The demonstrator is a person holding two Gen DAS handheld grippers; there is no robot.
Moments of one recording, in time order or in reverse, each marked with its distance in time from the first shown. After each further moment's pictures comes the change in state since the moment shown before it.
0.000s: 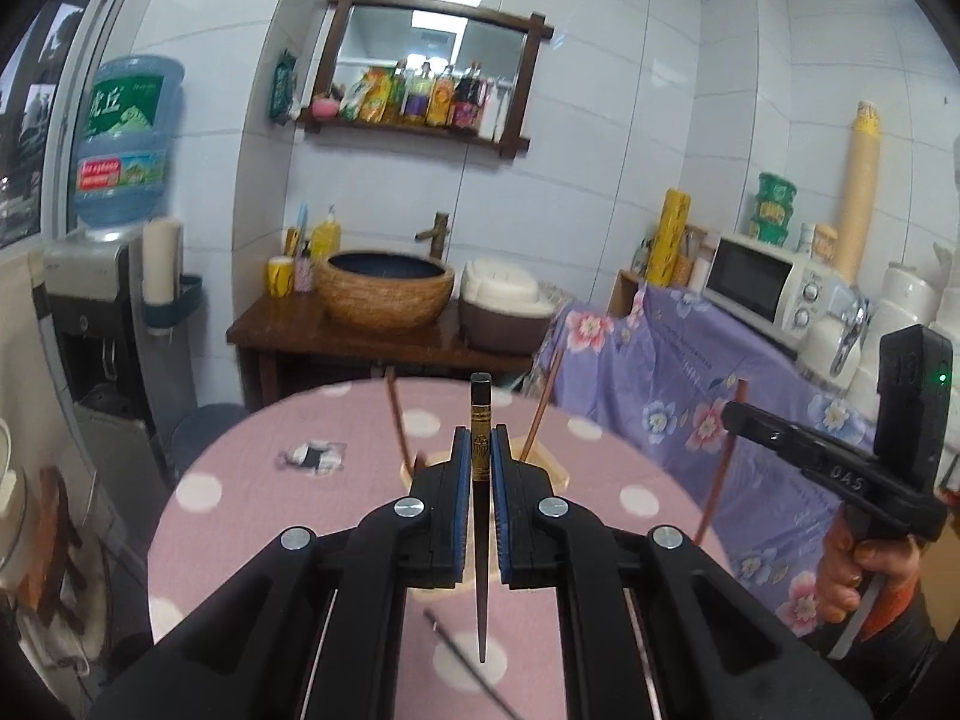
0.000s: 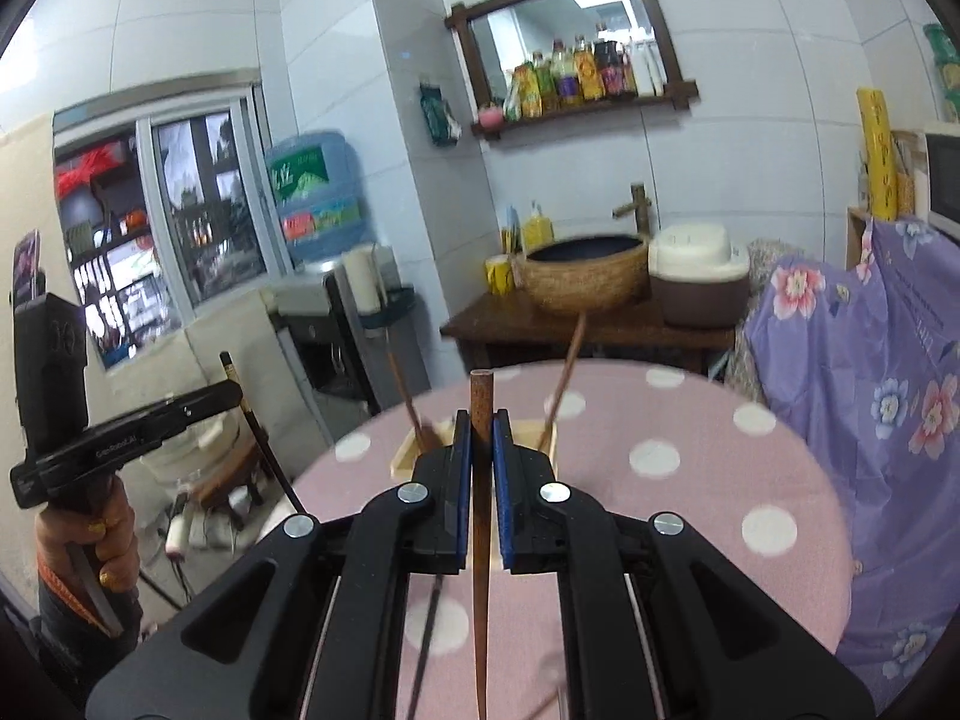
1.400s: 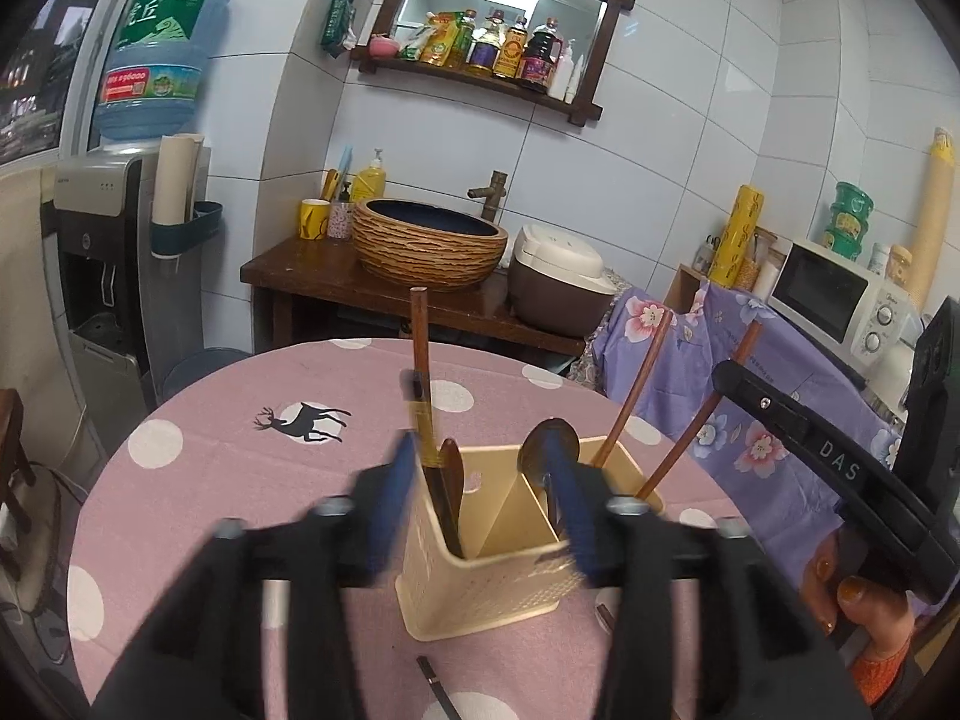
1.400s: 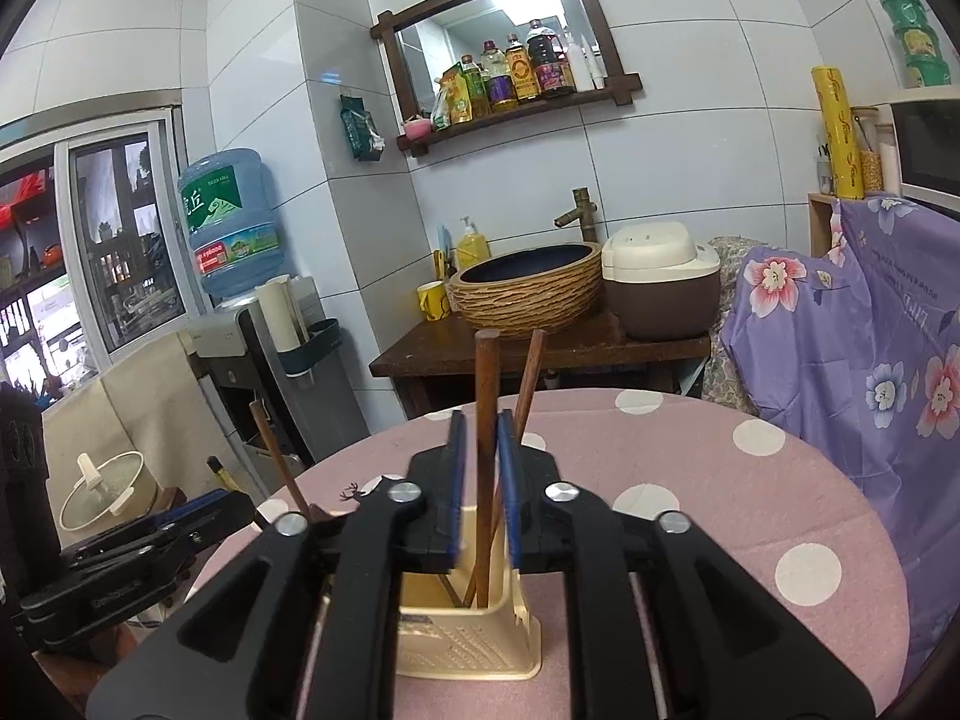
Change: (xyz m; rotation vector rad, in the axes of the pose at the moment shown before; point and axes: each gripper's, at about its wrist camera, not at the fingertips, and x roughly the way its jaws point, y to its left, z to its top) left arm 0.105 0.030 -0.052 -0.142 0.056 0.093; right arm 0.119 -0.033 -0.042 0.078 -0.014 -0.136
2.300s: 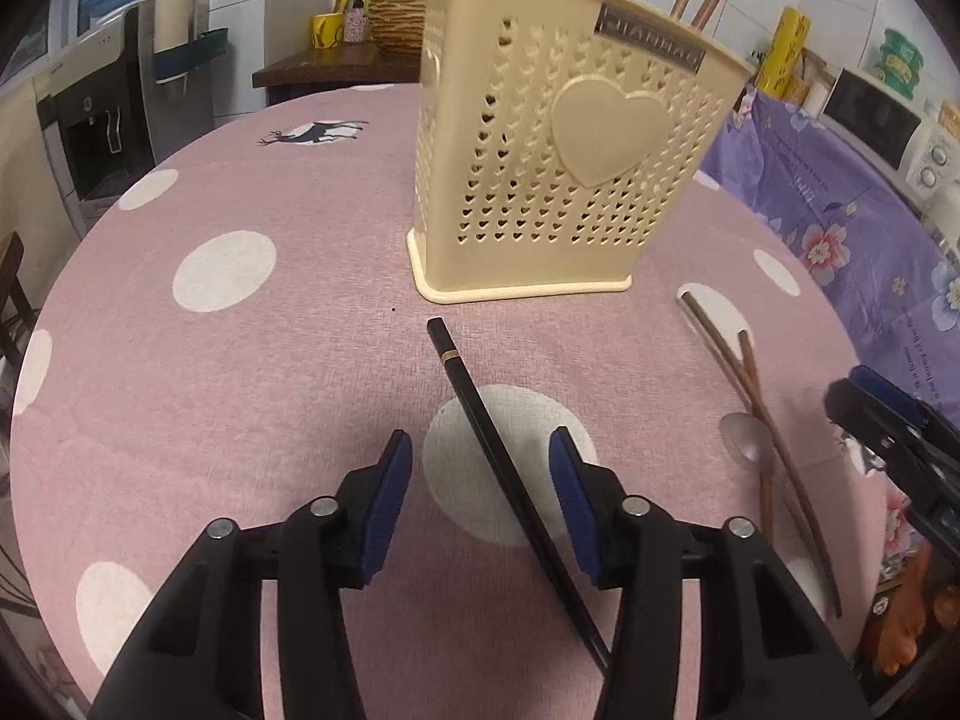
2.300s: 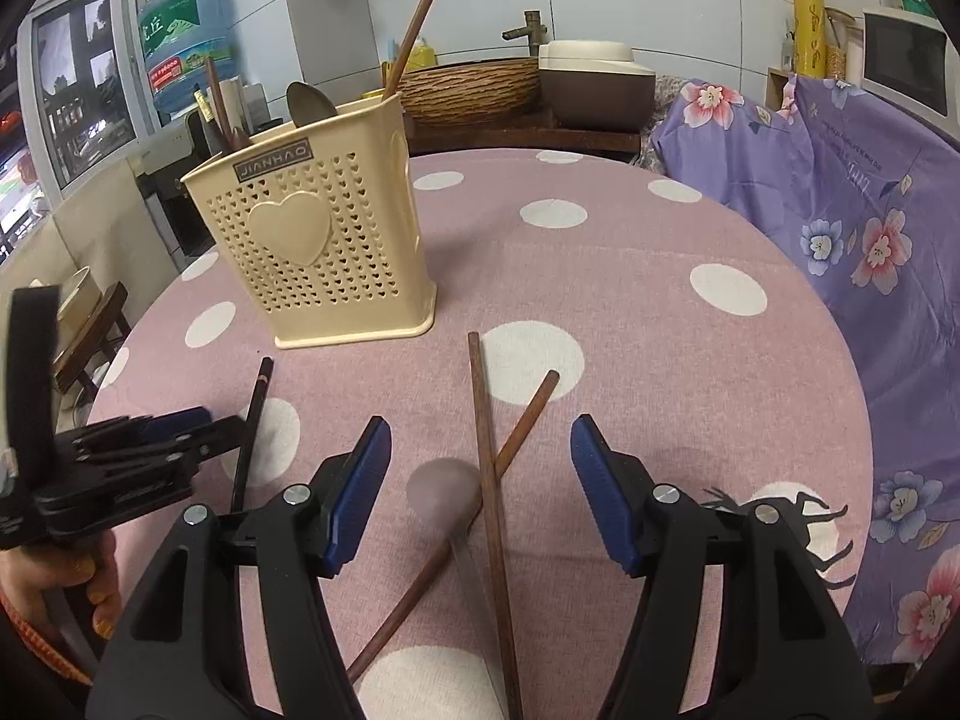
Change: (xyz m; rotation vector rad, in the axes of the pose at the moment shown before) left arm 0.049 0.005 -0.152 0.052 0.446 0.122; right arm -0.051 -0.038 -0.162 -0.059 0.394 -0.152
